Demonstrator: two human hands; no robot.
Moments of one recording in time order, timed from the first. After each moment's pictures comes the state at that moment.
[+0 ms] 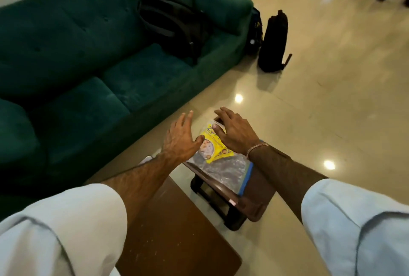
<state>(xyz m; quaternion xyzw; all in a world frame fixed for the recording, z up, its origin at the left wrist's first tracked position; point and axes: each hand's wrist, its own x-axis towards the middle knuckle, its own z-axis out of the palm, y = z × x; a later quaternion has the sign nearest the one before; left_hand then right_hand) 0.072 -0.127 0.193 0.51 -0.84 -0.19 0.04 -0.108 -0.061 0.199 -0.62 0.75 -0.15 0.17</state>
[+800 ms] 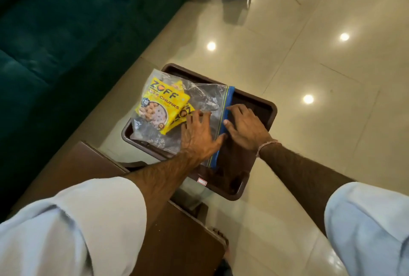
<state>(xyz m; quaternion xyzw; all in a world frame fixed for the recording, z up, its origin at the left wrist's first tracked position) -0.070 -0.047 -0.035 0.41 -0.89 -0.19 -0.05 -0.214 0.035 -0.031 -0.48 0.82 -0.11 0.27</state>
